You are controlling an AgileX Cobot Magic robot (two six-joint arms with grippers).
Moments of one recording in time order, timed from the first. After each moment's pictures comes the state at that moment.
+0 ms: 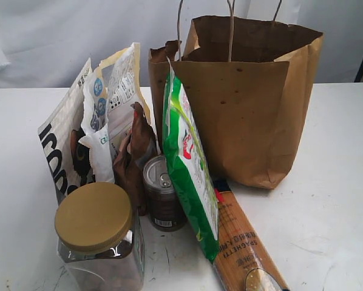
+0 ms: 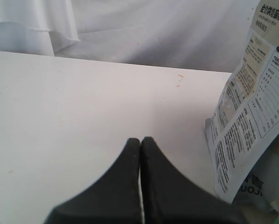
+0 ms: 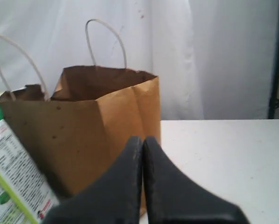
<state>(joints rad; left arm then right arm) -0.05 0.00 0.00 0.03 0.35 -0.09 0.00 0.31 -0.53 0.26 0.47 -0.16</state>
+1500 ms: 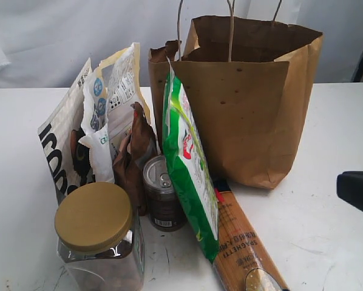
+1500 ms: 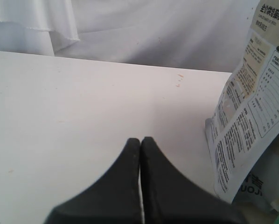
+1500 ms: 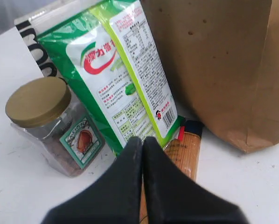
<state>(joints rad) -0.05 0.00 0.00 0.03 0.35 -0.09 0.36 0.55 -0.50 0.54 0.57 -0.42</state>
